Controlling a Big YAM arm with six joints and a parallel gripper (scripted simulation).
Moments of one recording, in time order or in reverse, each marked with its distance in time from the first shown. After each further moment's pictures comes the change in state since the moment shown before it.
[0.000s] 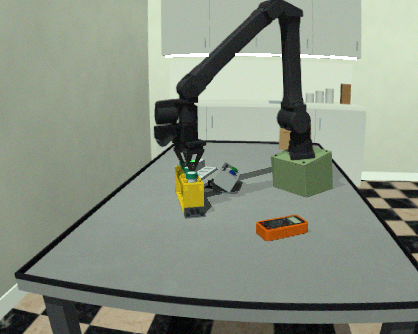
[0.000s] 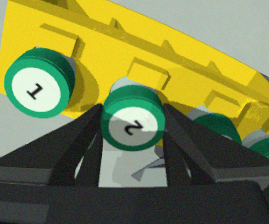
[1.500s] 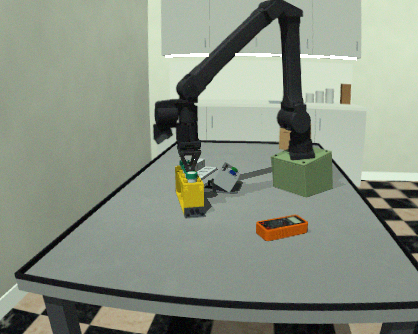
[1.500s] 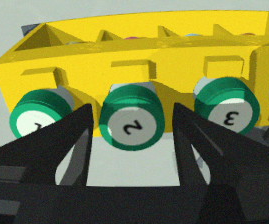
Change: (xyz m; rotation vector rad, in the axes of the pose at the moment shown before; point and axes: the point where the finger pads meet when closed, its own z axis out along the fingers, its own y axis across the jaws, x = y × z) arm 0.000 0.000 0.000 0.002 0.001 0.476
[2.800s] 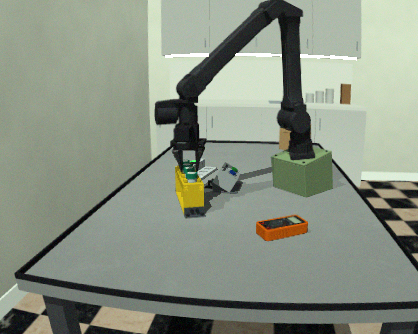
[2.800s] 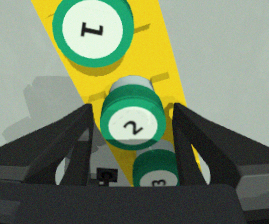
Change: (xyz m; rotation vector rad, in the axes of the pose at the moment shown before) arm 0.000 0.000 0.000 0.002 0.001 -1.313
